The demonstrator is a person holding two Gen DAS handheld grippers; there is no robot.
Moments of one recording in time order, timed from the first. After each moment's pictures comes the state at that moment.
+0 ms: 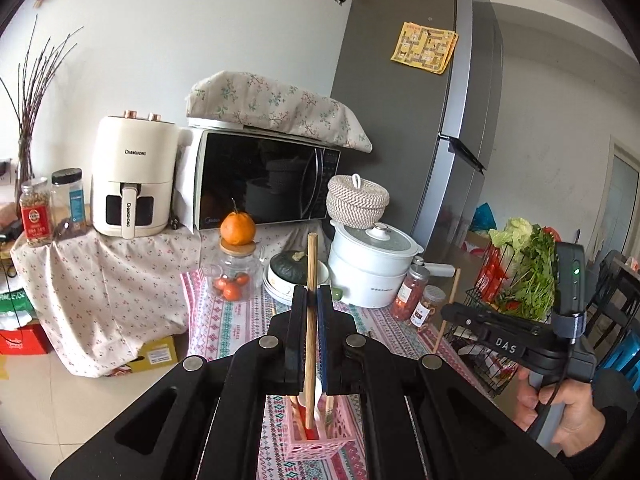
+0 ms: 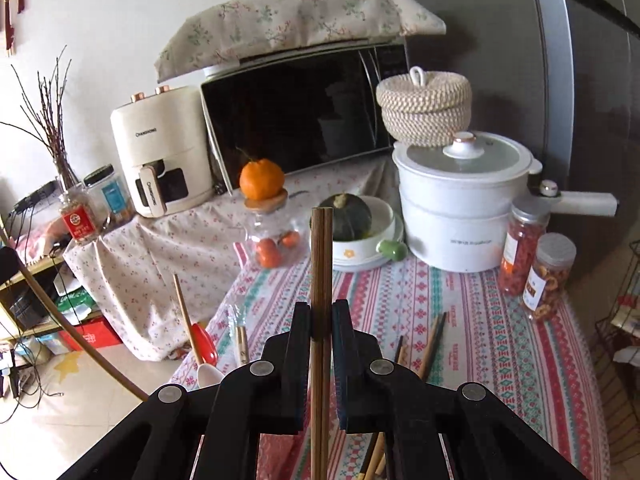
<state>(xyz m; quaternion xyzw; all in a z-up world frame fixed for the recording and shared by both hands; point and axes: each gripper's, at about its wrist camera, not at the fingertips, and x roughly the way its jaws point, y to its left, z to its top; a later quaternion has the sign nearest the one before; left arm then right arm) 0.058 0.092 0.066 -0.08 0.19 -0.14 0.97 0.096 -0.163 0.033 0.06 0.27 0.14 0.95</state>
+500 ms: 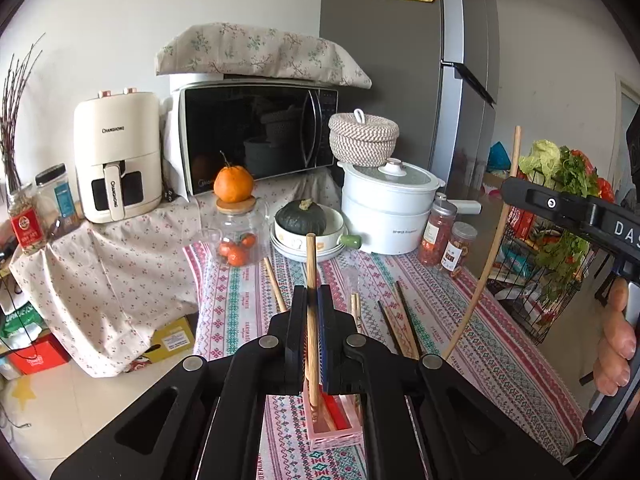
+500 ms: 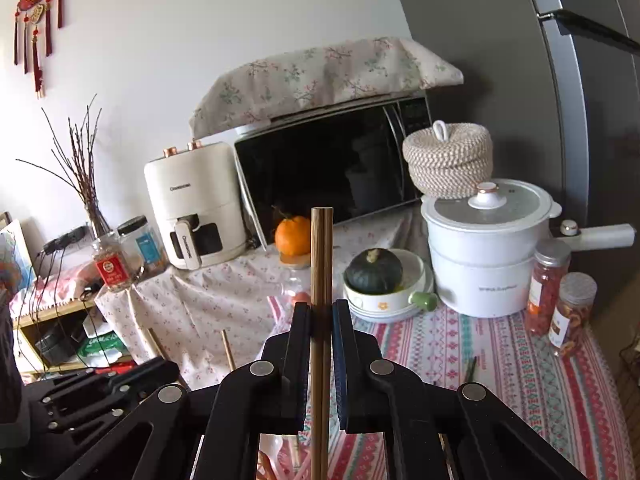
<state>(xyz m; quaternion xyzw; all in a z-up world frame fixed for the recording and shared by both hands) 0.101 0.062 0.006 0.00 0.26 -0.13 0.96 0.081 -0.156 0.054 0.09 0.20 0.17 0.96</state>
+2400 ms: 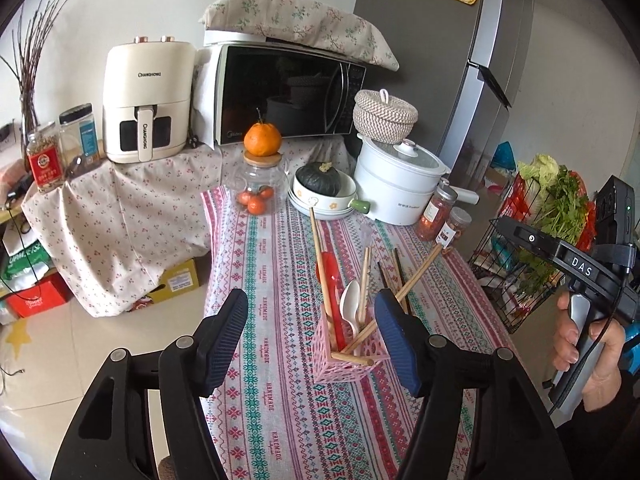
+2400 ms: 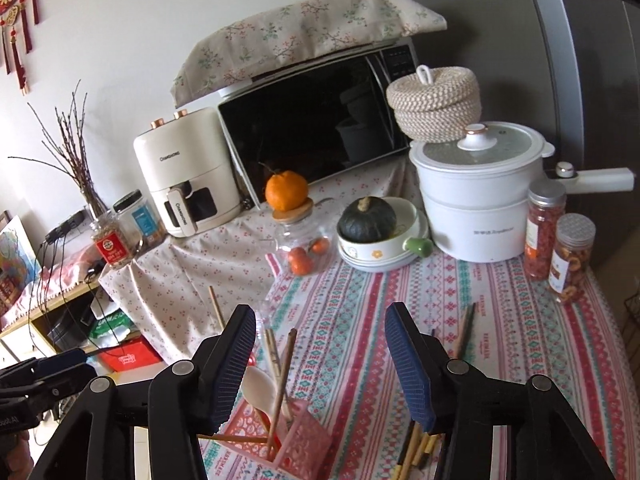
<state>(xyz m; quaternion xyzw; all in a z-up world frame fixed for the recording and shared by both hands) 0.059 0.112 0.036 -0.06 0.34 -0.12 0.93 0.086 -0.185 0.032 0.12 0.27 0.16 0.94</state>
